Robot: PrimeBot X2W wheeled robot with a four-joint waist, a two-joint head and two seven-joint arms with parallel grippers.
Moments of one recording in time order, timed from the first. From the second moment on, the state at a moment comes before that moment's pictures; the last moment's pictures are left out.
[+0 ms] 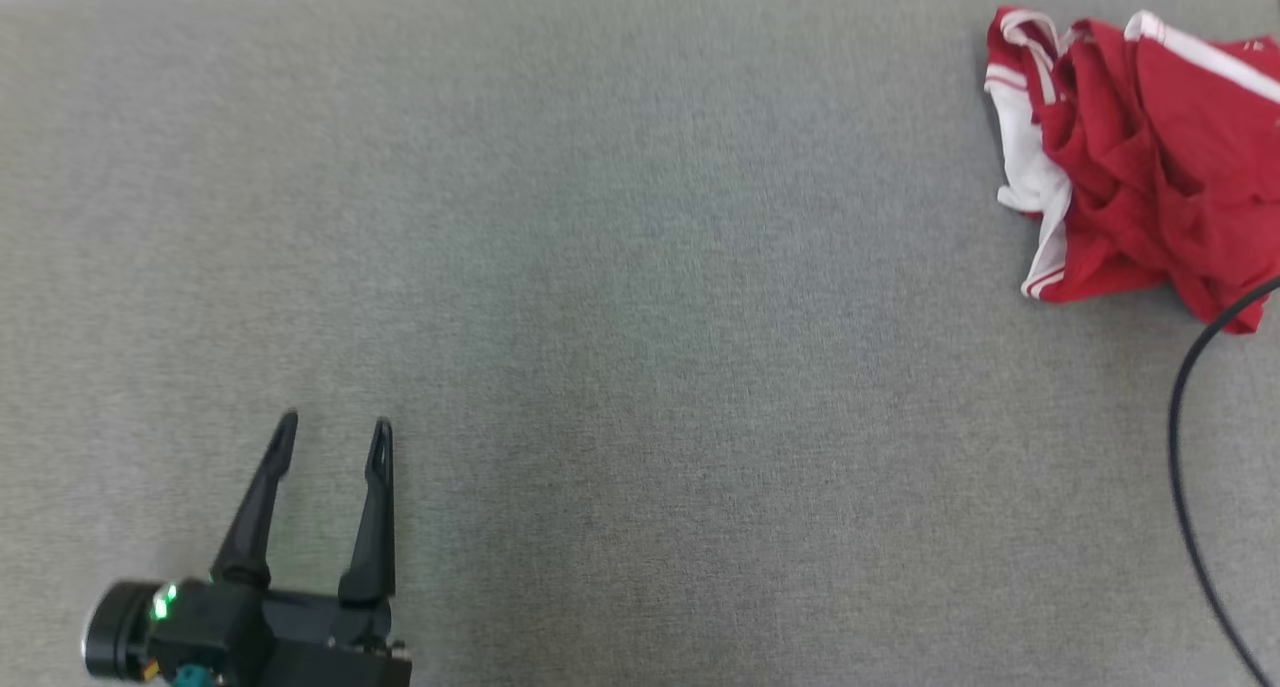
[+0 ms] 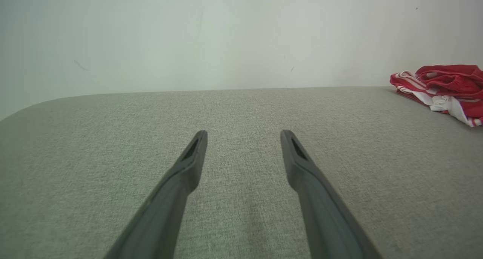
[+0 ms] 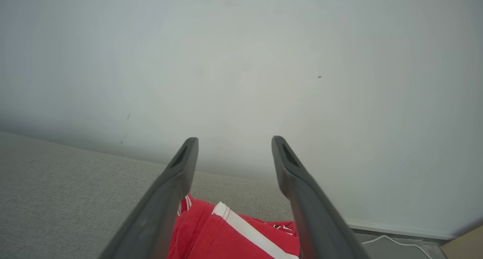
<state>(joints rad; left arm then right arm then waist) -0.16 0.13 -0.11 -0.14 -0.09 0.07 -0.23 -1.33 -0.75 1.17 0.92 0.94 0.13 -0.24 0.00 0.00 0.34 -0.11</state>
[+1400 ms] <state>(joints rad) 0.02 0.11 -0.07 -0.05 -0.16 0.11 -0.26 -0.21 -0.20 0.16 0.20 0.18 0.13 -0.17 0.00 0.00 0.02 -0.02</state>
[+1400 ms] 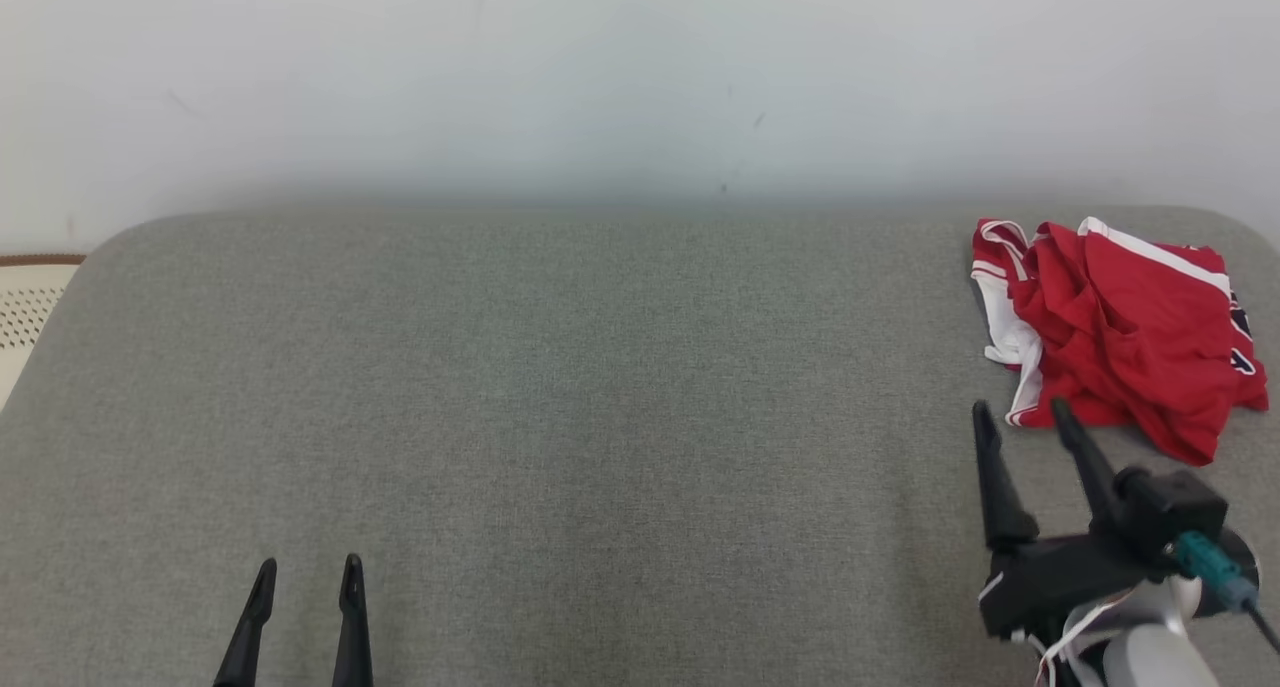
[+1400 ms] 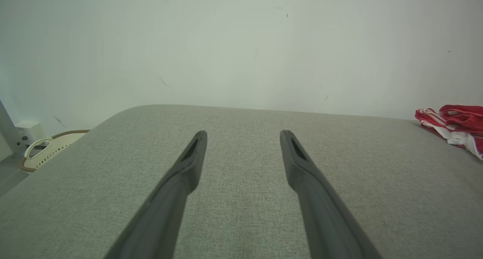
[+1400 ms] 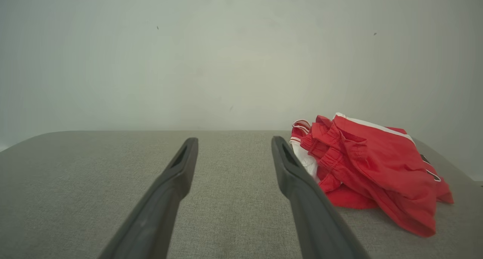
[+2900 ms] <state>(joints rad) 0.05 0.13 -0.09 -0.04 -0.18 0.12 -0.26 0.05 -0.05 0.11 0.00 0.09 0.13 -0.11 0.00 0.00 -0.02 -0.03</state>
